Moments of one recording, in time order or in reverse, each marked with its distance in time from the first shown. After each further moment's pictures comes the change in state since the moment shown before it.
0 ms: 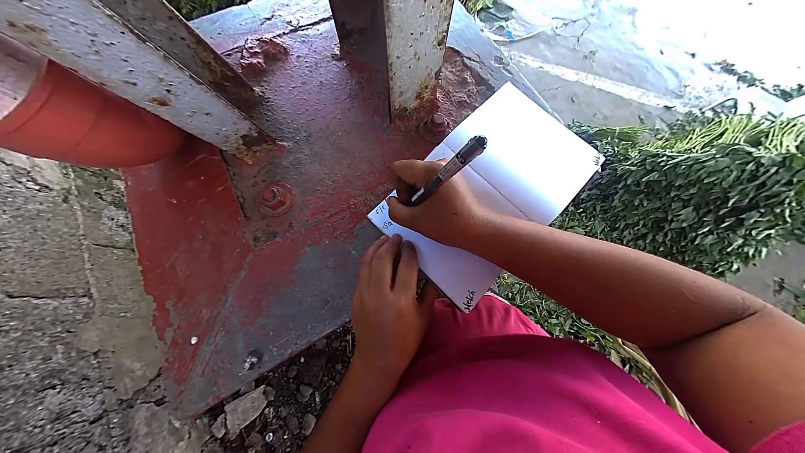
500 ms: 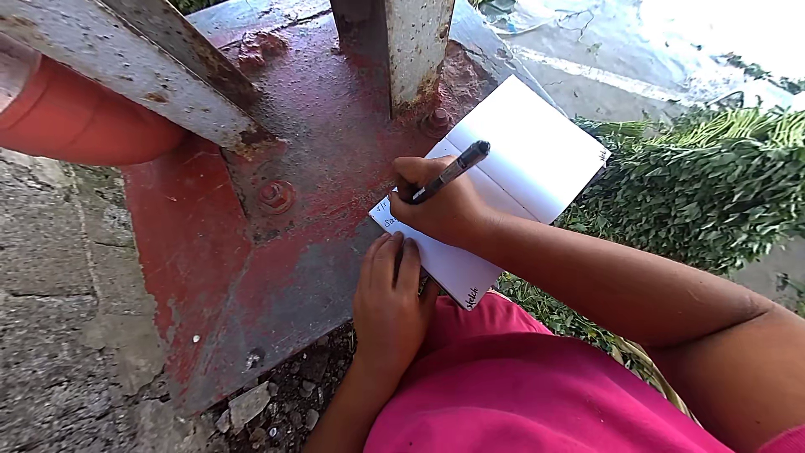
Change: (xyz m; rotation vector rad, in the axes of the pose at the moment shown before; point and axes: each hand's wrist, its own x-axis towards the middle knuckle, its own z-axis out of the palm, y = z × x) left_hand 0.000 -0.001 -0.001 0.006 -0.003 0.001; right_hand -0.001 0.001 0.004 -0.035 0.060 -0.044
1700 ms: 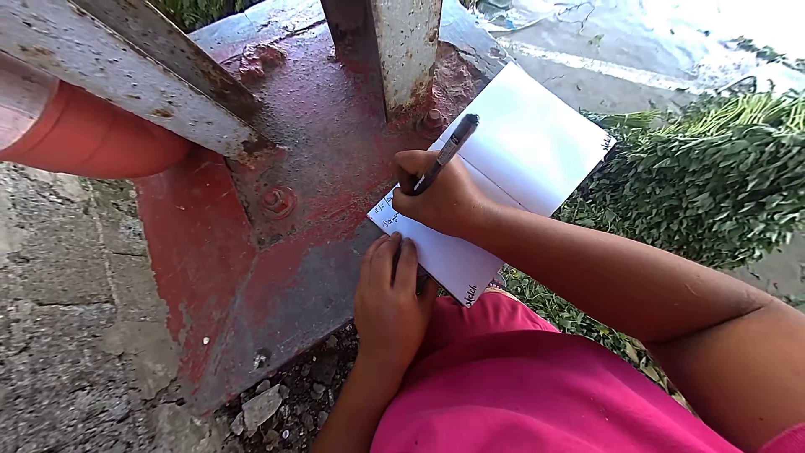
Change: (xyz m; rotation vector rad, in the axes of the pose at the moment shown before) left_hand 0.000 0.001 -0.001 0.009 -0.013 -0.007; right_hand 0.004 0.003 -0.005 0.009 -0.008 0.079
